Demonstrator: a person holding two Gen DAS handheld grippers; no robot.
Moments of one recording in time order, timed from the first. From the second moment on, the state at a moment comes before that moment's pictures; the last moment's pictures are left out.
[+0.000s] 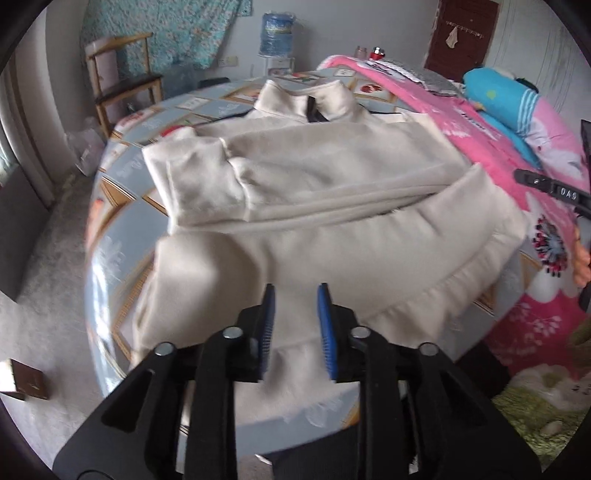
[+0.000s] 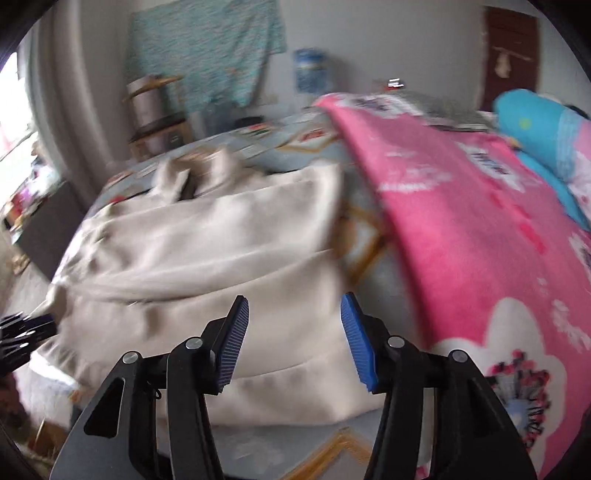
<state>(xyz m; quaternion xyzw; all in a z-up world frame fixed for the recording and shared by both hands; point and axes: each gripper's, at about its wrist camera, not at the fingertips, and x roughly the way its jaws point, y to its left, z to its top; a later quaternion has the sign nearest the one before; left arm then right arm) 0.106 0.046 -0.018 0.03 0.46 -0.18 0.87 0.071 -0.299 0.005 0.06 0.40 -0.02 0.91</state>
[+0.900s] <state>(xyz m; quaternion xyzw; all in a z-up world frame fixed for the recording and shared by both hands) 0.369 0.022 0.046 -0.07 0.50 -0.12 0.85 0.347 -0.280 0.061 0.09 0.46 0.11 0.88</state>
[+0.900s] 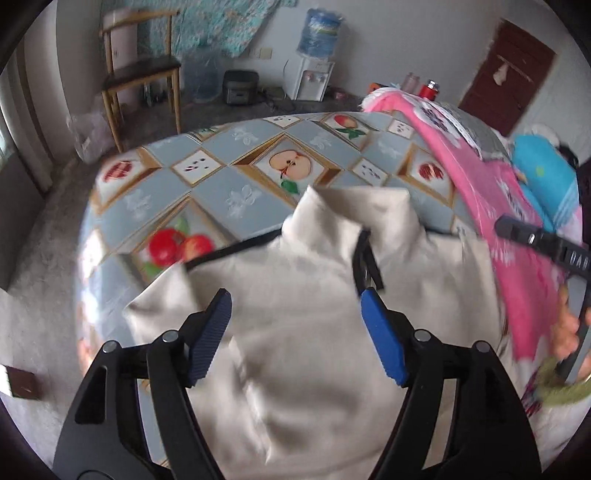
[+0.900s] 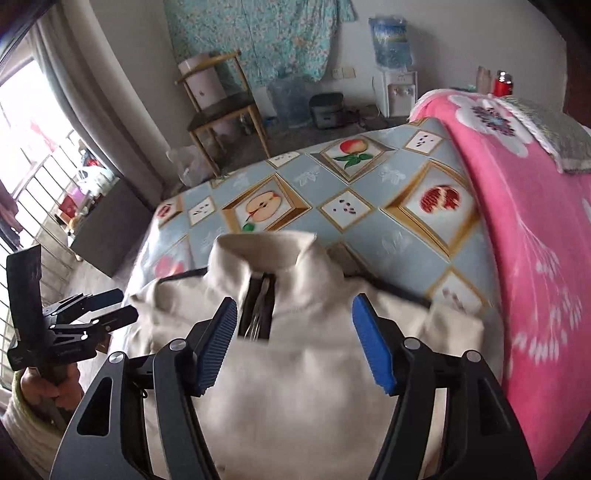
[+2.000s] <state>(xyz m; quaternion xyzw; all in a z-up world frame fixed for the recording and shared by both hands) 0.379 -0.032 0.012 0.03 0.51 -0.21 0.83 0.367 -0.250 0.008 -0.03 0.54 0.14 0.83</state>
